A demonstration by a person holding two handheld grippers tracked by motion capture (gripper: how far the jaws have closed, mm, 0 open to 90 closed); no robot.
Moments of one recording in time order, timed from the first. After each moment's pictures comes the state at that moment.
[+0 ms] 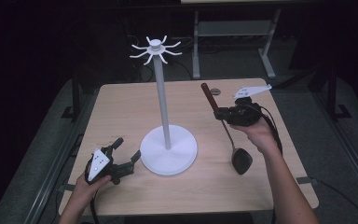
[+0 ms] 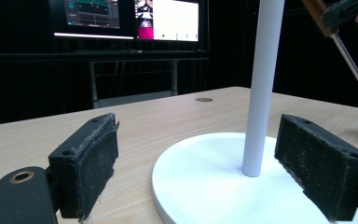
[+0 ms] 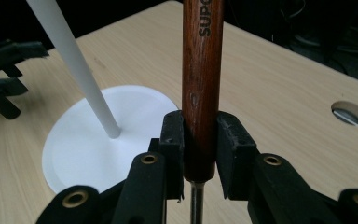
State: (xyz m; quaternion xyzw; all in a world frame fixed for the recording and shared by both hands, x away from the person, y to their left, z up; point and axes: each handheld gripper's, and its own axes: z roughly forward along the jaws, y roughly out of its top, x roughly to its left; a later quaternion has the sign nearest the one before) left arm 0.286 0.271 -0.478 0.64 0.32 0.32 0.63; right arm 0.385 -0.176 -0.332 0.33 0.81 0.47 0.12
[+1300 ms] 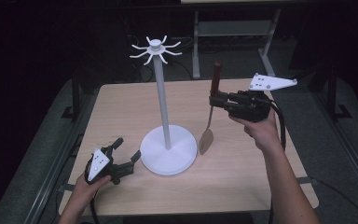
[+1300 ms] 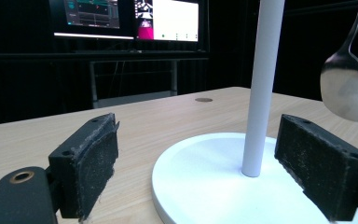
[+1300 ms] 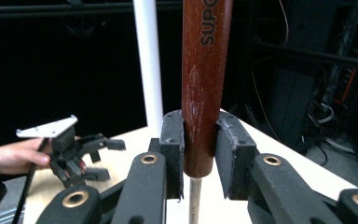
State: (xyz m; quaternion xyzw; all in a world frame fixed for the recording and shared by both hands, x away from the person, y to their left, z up) left arm 0.287 0.271 -0.478 0.63 0.32 0.32 0.63; right arm 0.347 -0.171 -0.267 0.22 0.74 0.62 0.13
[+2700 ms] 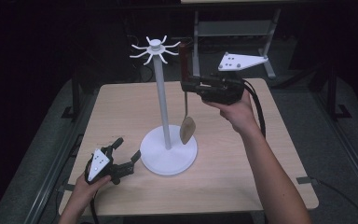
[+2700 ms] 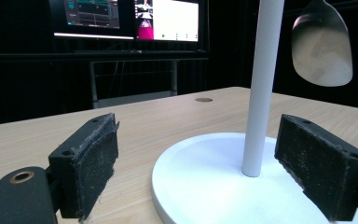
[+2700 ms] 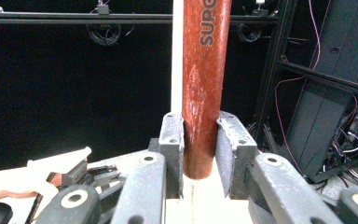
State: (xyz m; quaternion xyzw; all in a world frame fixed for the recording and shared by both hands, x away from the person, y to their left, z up) left arm 0.287 0.271 -0.478 0.64 0.32 0.32 0.63; right arm 0.367 -0.108 -0.224 0.16 0.75 0.63 0.13
